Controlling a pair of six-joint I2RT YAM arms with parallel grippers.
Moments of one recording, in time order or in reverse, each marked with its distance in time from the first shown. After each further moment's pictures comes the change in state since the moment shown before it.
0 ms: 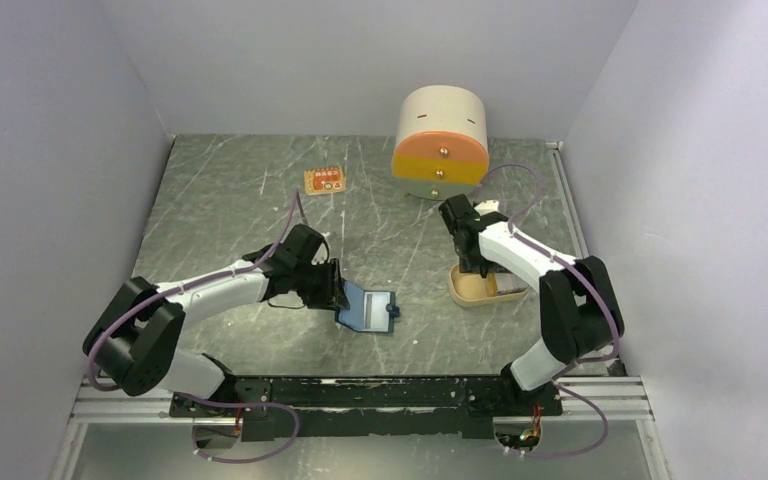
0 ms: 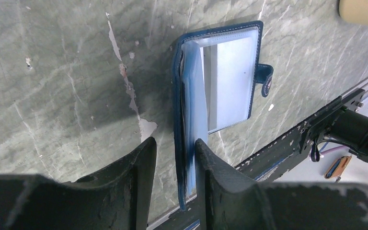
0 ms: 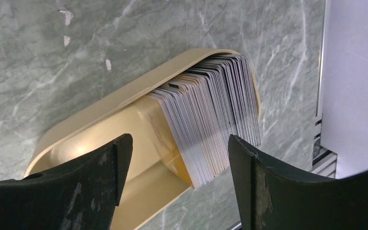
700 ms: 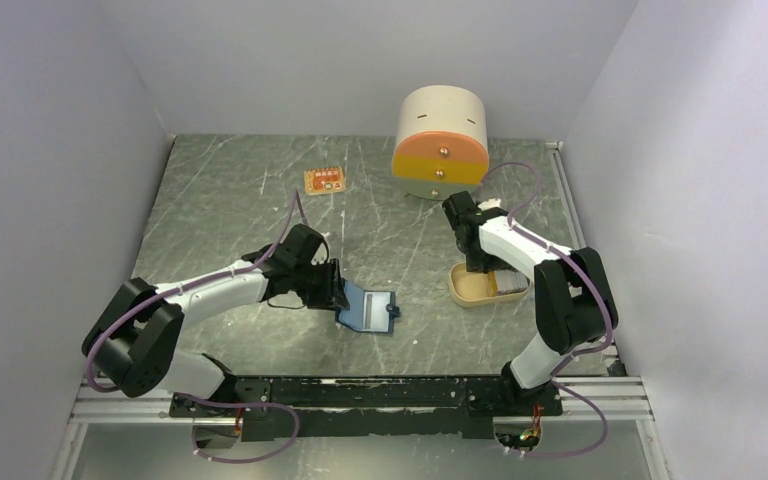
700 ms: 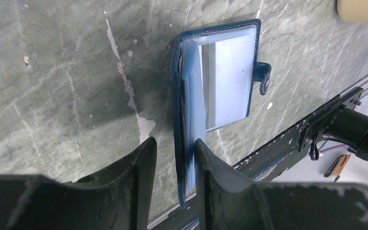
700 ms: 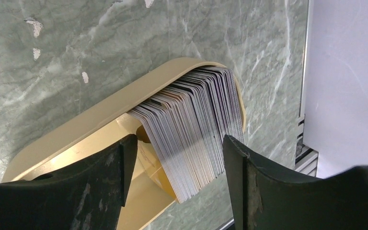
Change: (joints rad) left arm 0.000 -0.012 -0.005 -0.005 0.009 -0.002; right arm -0.041 0.076 0.040 -0.022 0.039 -0.052
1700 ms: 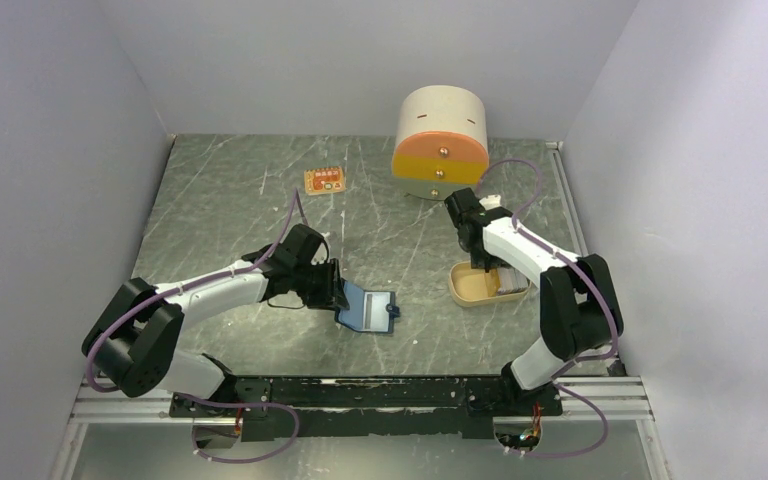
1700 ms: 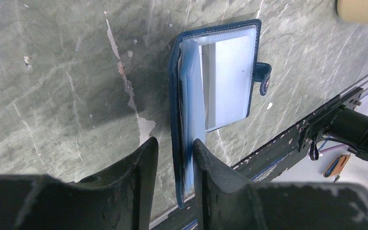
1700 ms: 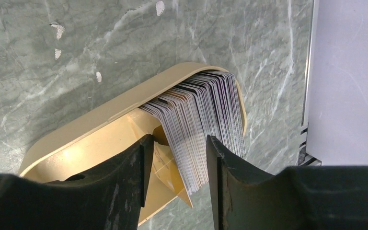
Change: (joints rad) left arm 0.000 0.000 0.000 0.000 0.000 -0.001; right arm -0.004 -0.040 0.000 0.022 -0.034 -0.047
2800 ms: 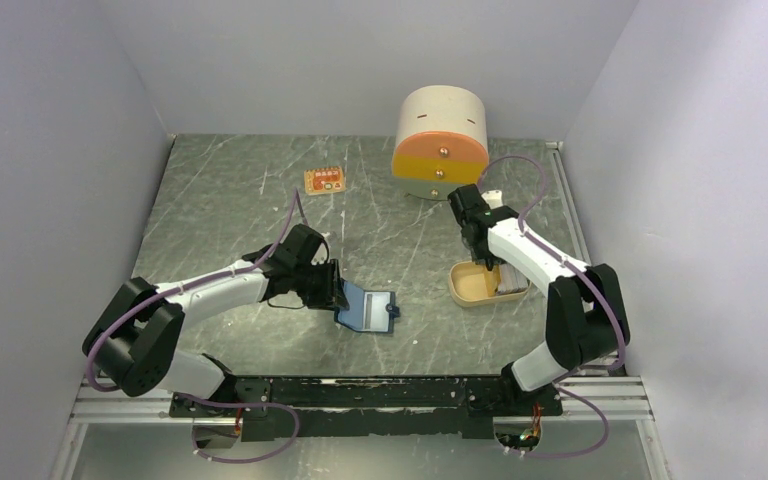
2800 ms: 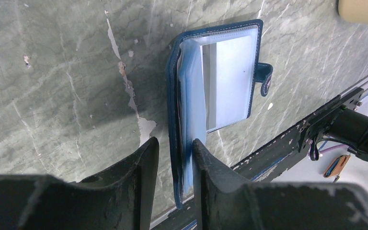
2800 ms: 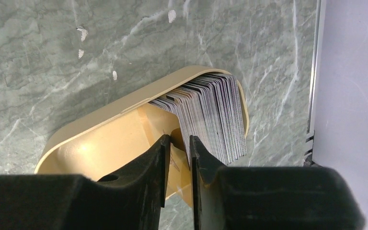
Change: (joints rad) left arm 0.000 0.002 0.000 0.001 0.000 -0.001; right arm 0.000 -0.053 0.009 0.005 -0.050 -0.028
